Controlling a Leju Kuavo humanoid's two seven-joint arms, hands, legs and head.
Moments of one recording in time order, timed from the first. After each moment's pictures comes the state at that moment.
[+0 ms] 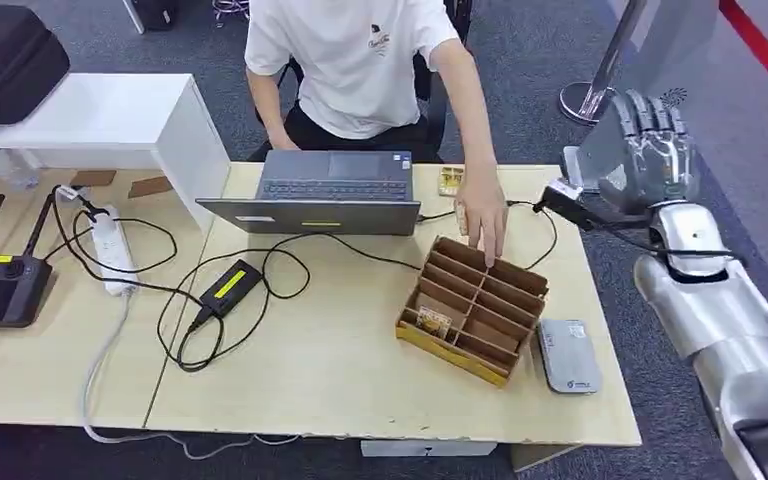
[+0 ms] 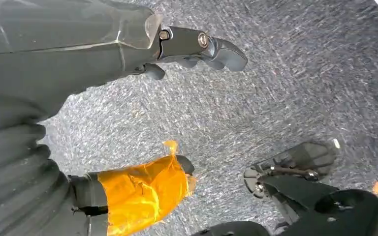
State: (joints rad) left arm -0.04 -0.13 0.93 -0.21 -1.36 -0.12 -0.27; right arm -0.82 -0.41 0.43 -0.71 1.15 -0.51 -0.03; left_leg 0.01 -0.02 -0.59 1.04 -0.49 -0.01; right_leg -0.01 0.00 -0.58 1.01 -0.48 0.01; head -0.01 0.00
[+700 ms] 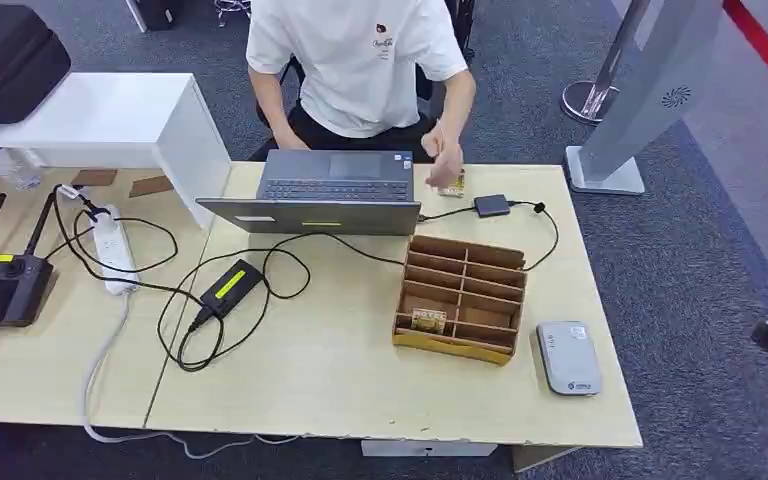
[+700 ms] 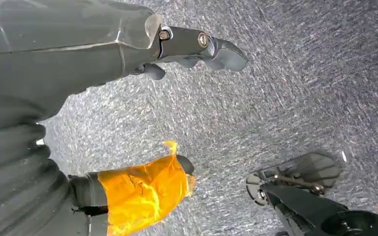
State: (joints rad) left arm -0.04 -0.13 0.97 -0.21 -1.33 -0.09 -0.25; right arm -0.17 -0.74 -0.17 -0.71 1.11 -0.61 -0.08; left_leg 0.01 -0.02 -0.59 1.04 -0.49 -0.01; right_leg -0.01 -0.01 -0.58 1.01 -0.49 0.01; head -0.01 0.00
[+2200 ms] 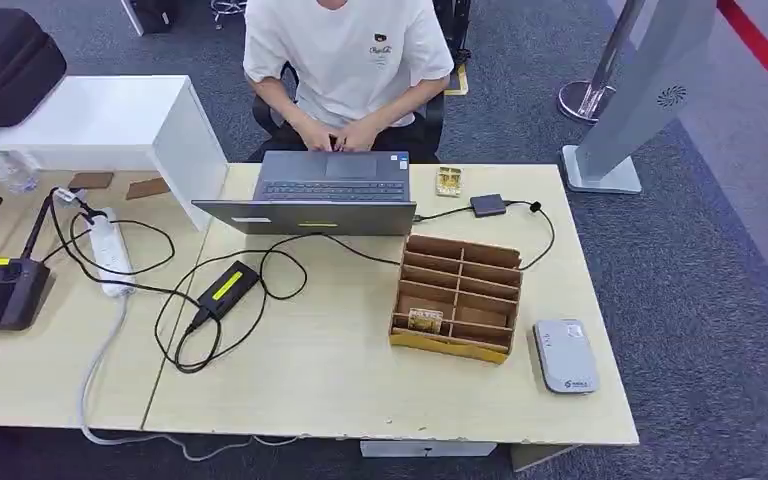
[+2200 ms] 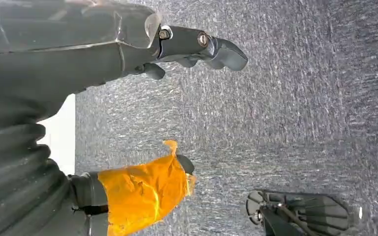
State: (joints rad) left arm -0.05 -0.17 1.13 -0.21 -1.24 0.07 -0.10; right arm -0.03 0.17 -0.83 -0.19 1.00 -0.24 0.05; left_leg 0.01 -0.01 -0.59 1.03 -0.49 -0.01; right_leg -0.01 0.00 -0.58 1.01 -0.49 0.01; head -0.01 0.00
